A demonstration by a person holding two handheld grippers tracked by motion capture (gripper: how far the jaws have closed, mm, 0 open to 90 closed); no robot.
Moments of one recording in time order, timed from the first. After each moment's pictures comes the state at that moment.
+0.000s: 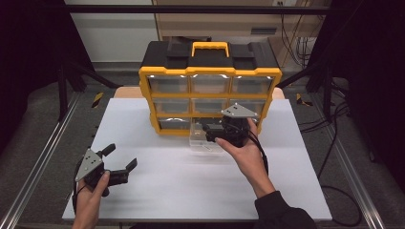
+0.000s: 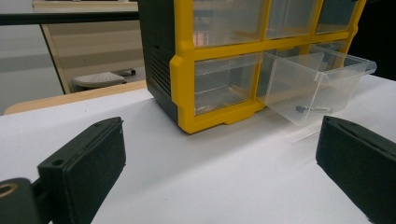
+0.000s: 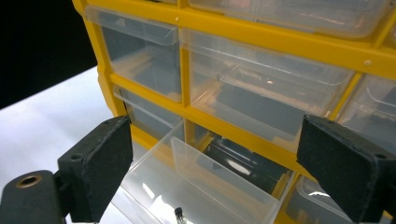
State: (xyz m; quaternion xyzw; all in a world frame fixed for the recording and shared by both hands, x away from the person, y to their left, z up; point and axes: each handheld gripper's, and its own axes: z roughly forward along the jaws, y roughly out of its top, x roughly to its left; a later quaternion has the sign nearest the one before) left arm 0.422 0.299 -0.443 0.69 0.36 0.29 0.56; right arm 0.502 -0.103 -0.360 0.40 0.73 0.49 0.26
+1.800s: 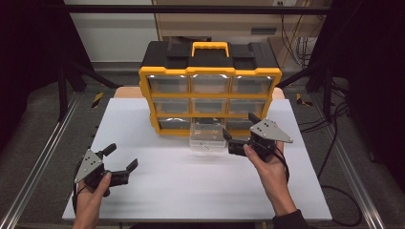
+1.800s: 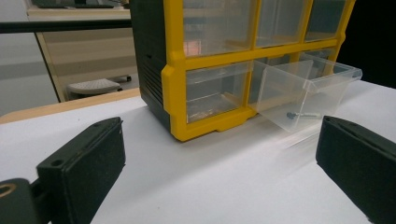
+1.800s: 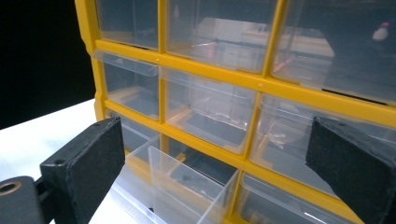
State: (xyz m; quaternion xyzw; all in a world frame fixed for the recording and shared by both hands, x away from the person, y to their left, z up) left arm 0.418 0.295 -0.438 0.69 0.35 0.29 0.57; right arm 0.452 -0.159 -0.360 0.36 0.67 0.55 0.34
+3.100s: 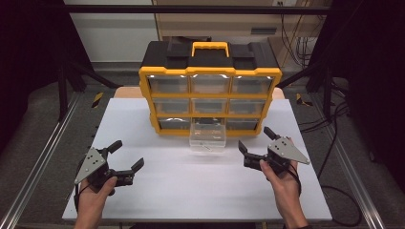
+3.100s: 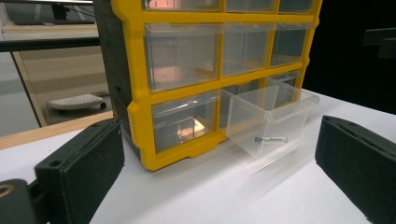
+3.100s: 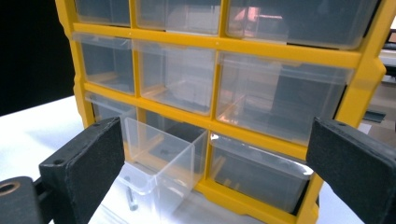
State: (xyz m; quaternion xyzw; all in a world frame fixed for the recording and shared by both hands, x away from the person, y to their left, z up) left arm 0.409 0.270 -0.408 0.69 0.32 0.28 0.59; right arm 0.428 -0.198 -0.400 0.38 0.64 0.56 0.36
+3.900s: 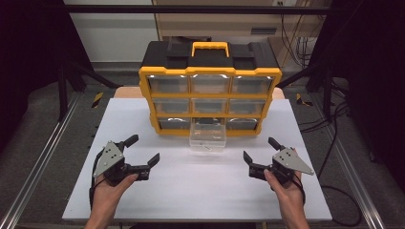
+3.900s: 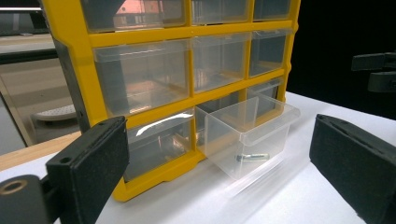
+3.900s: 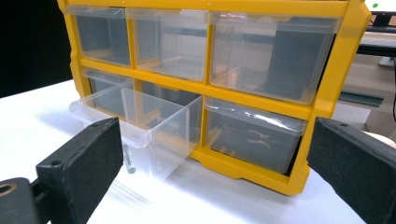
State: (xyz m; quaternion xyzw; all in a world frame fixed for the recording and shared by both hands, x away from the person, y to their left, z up) left arm 0.417 0.229 -0.394 0.70 0.29 0.28 0.59; right arm 0.412 -0.214 -0.427 0.39 0.65 0.55 0.35
